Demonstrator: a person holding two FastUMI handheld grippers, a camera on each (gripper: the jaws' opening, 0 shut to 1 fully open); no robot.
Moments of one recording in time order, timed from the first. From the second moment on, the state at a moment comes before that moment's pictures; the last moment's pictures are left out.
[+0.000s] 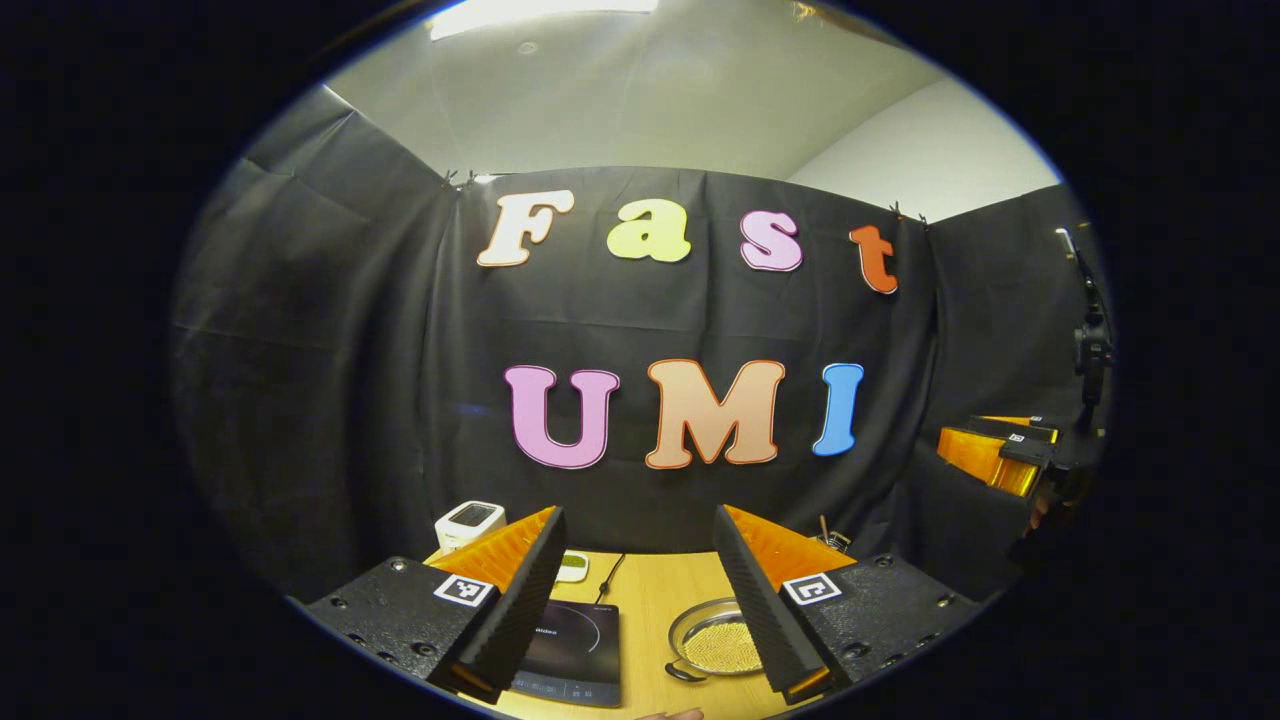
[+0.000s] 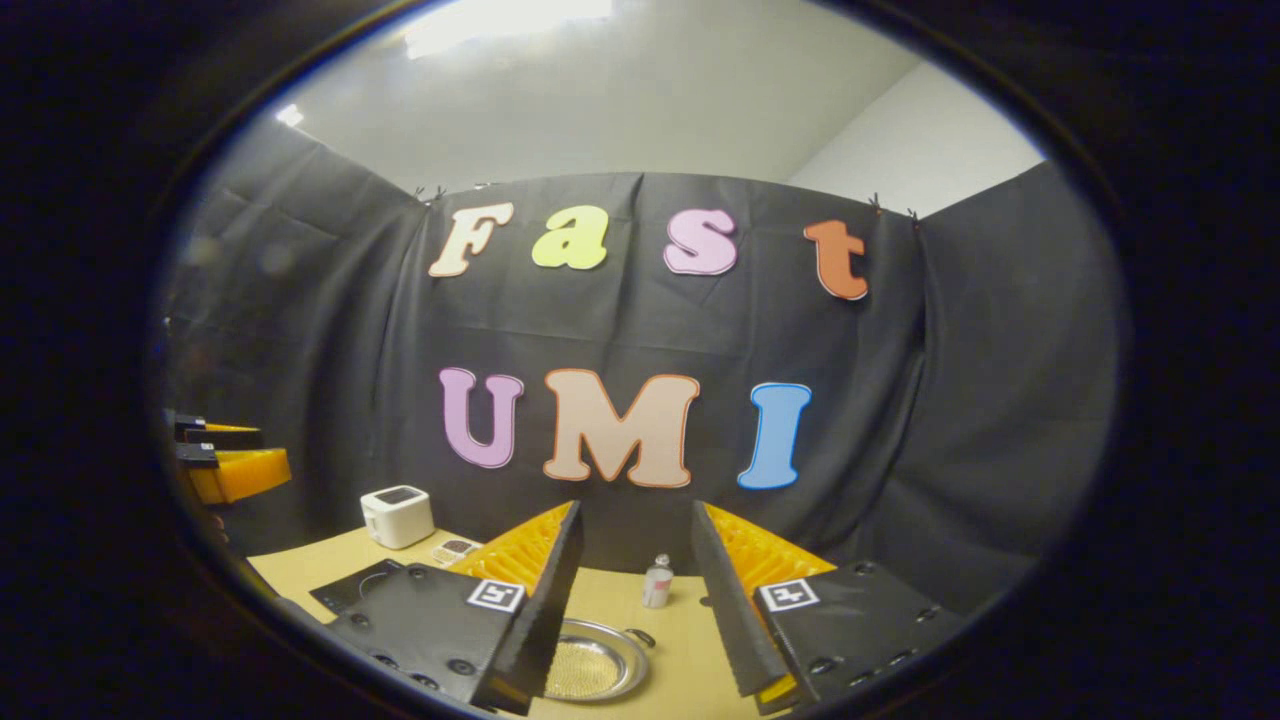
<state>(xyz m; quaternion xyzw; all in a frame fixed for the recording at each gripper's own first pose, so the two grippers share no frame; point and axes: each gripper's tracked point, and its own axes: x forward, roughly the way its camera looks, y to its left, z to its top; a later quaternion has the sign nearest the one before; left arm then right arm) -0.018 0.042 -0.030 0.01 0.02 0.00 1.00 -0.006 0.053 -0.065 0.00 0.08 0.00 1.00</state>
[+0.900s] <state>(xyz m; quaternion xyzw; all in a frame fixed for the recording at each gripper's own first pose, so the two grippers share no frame) -0.005 0.104 -0.081 -0.01 0.05 -0.03 1.00 -0.019 0.109 -0.175 0.06 0.22 0.00 0.97</state>
